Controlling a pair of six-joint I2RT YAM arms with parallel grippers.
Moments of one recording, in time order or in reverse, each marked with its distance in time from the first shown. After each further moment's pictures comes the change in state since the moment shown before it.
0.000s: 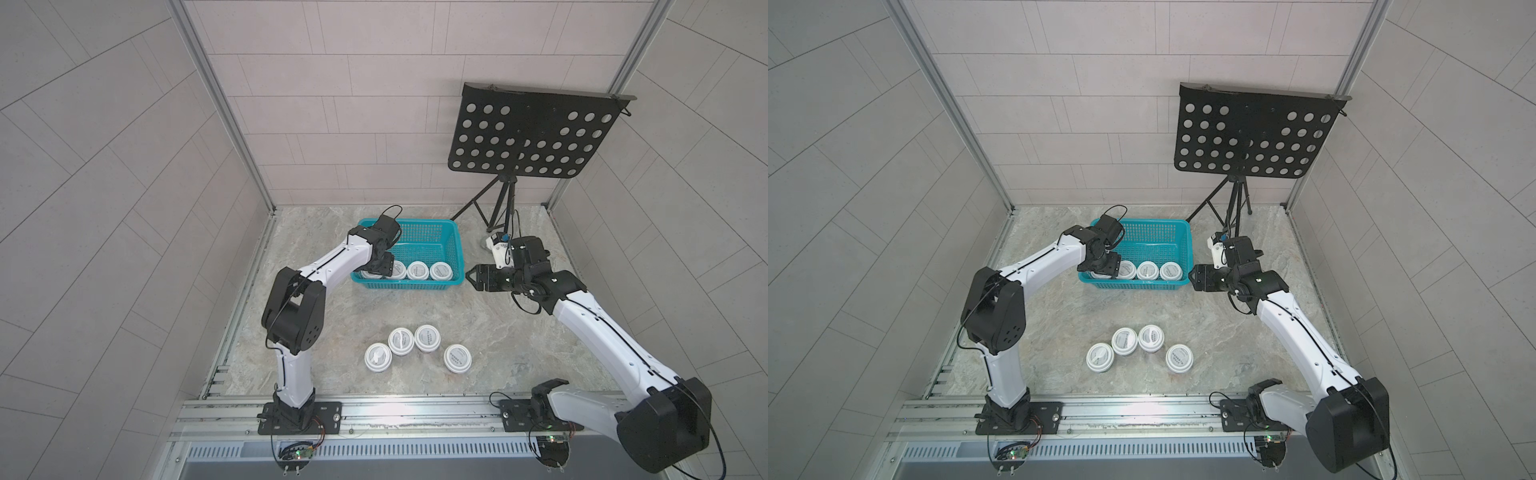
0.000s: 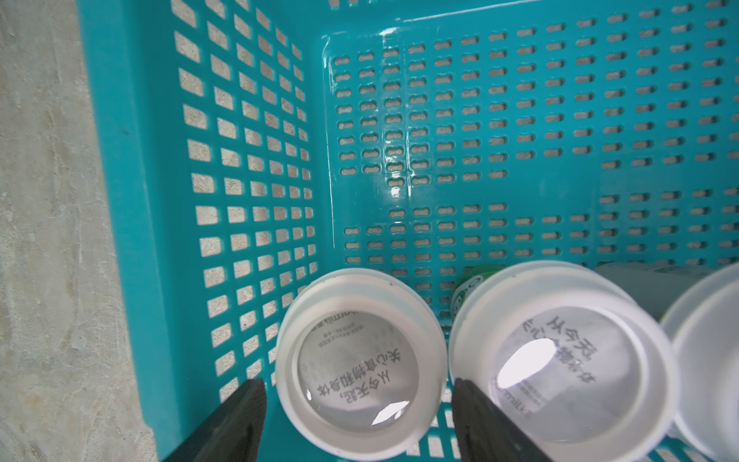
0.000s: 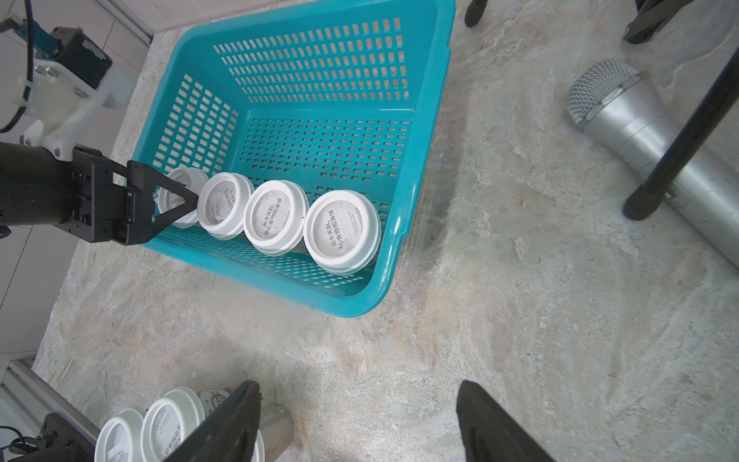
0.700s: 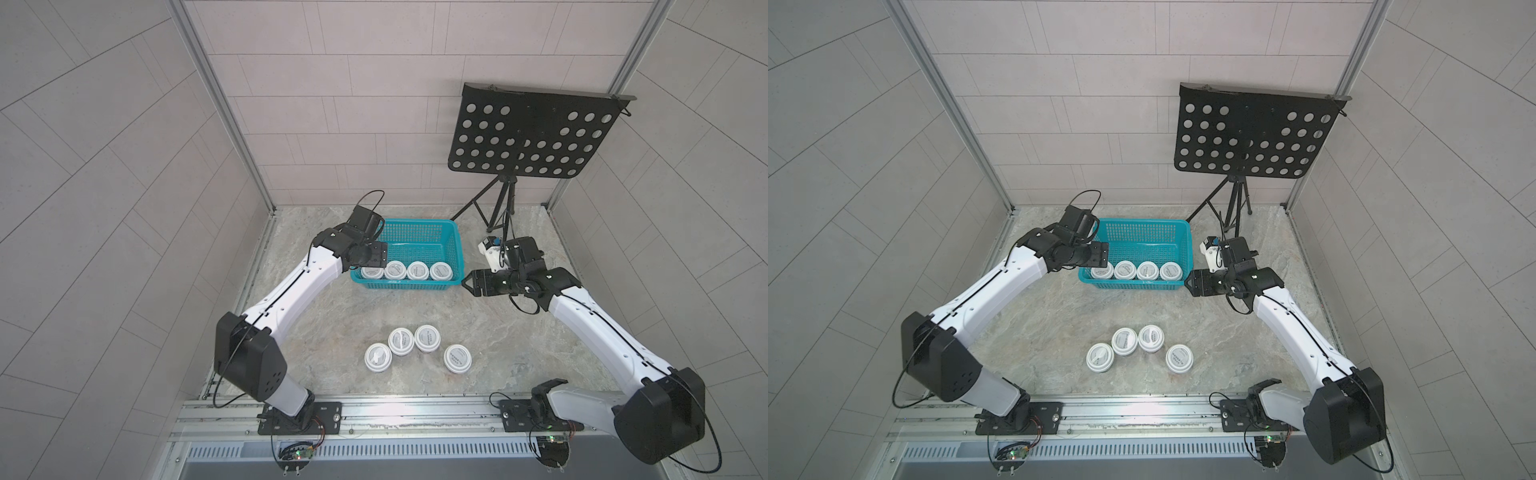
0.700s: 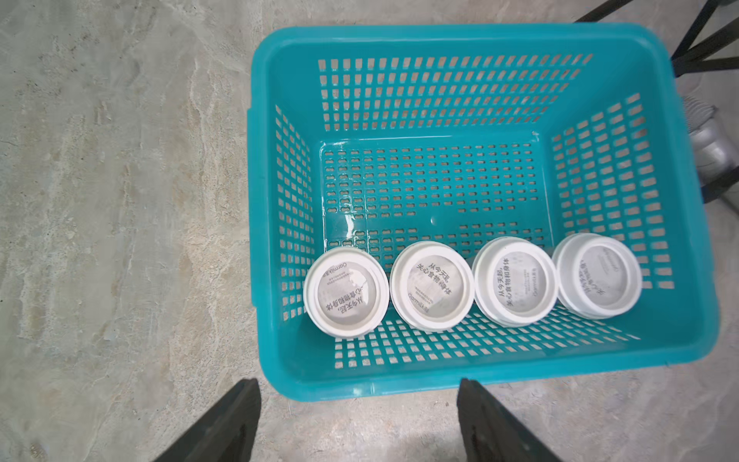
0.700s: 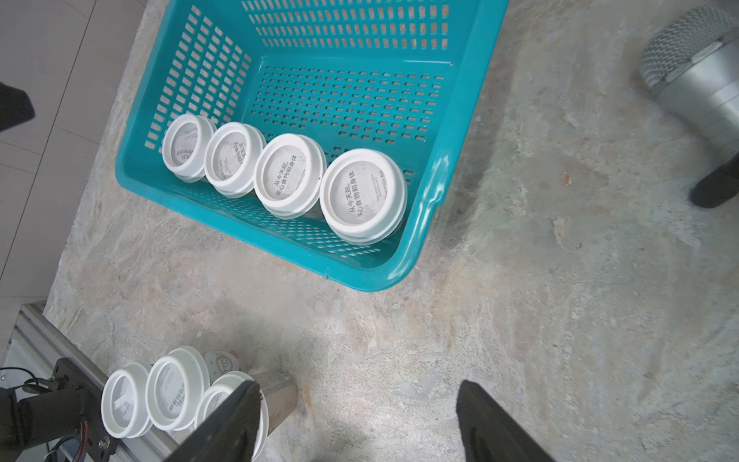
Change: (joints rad) left arm 0.033 -0.413 -0.130 0.038 0.112 -0.008; right arm 0.033 0.045 0.016 -0.067 -0.071 -0.079
